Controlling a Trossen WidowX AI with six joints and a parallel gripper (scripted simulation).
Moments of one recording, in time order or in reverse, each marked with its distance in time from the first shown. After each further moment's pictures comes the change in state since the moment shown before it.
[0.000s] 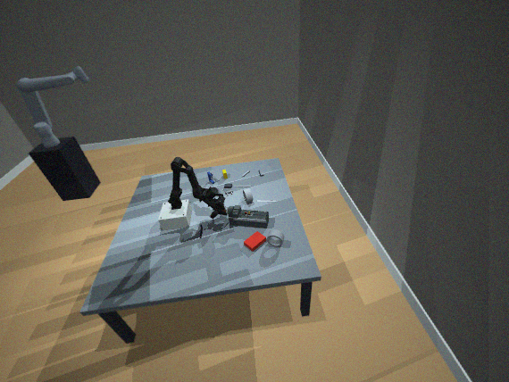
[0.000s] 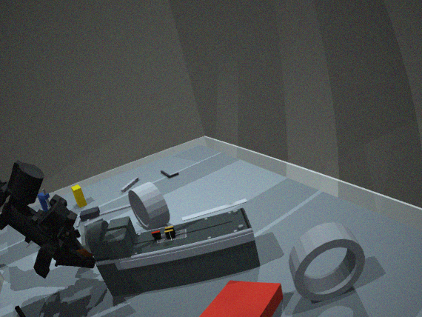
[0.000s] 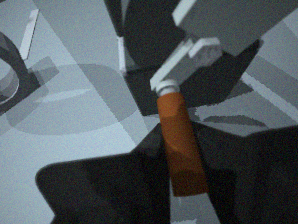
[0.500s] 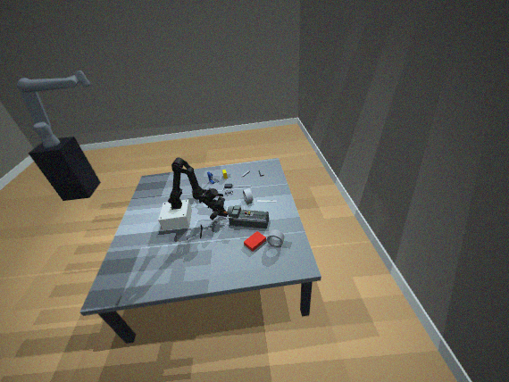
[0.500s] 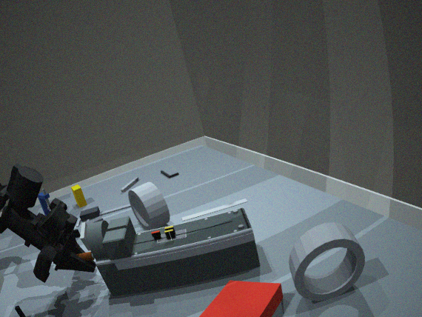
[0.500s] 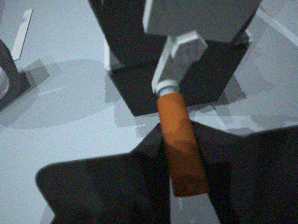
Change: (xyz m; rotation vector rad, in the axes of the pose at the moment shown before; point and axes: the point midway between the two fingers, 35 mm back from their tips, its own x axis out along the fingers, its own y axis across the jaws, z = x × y) arm 0.003 -0.008 -0.003 0.002 -0.002 -0.007
